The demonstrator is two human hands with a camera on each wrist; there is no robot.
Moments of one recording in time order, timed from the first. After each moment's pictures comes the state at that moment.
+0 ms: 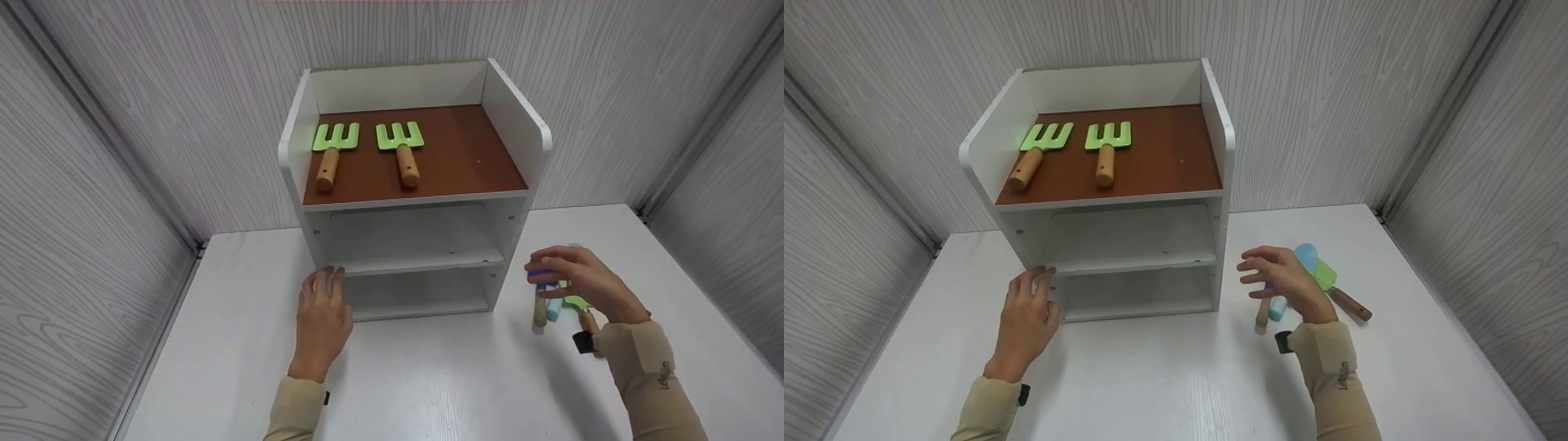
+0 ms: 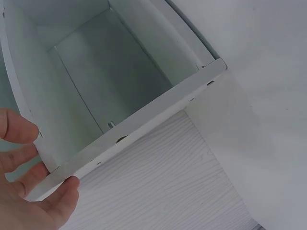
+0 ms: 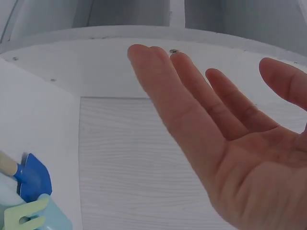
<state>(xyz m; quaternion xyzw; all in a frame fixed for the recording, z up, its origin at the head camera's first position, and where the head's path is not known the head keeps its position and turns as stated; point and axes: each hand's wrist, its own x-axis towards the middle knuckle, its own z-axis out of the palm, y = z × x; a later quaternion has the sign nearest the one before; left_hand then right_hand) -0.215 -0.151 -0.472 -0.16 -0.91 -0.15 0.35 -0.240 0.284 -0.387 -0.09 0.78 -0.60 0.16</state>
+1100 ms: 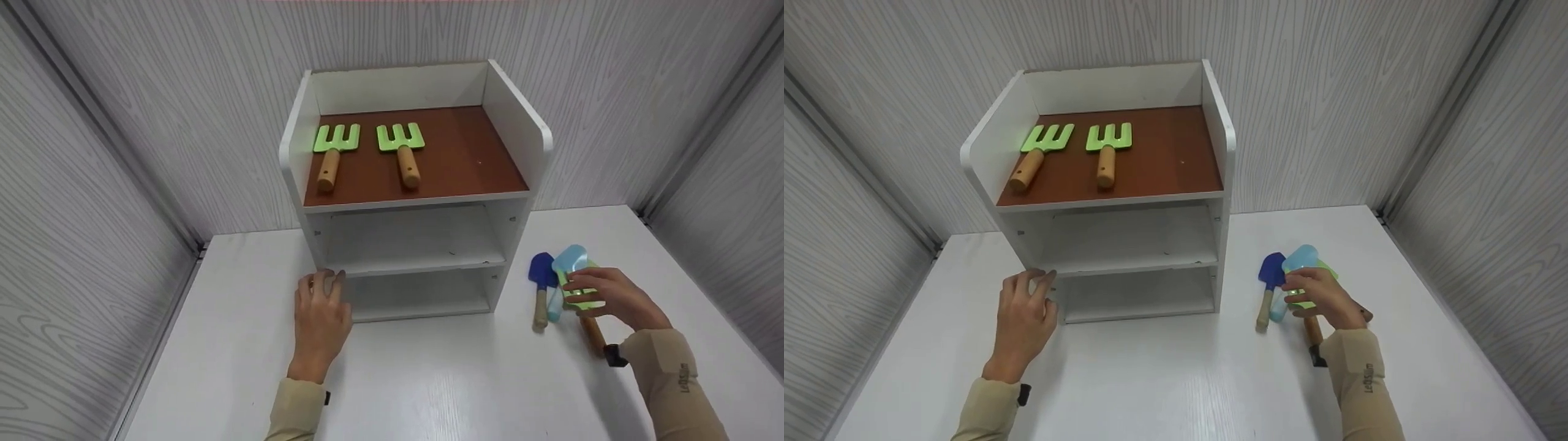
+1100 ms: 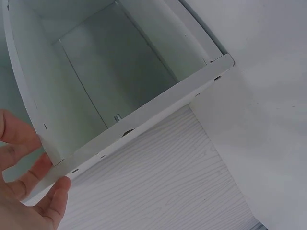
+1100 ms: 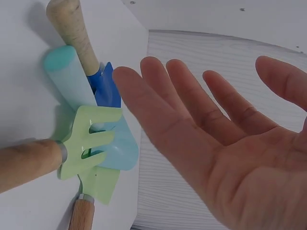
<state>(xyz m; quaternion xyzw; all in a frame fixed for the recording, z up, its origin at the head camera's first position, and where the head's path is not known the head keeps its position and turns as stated) -0.214 -0.152 -0.467 -0.15 -0.90 -0.17 0.37 -0.245 0.343 -0.434 0.01 0.82 -0.54 0.18</state>
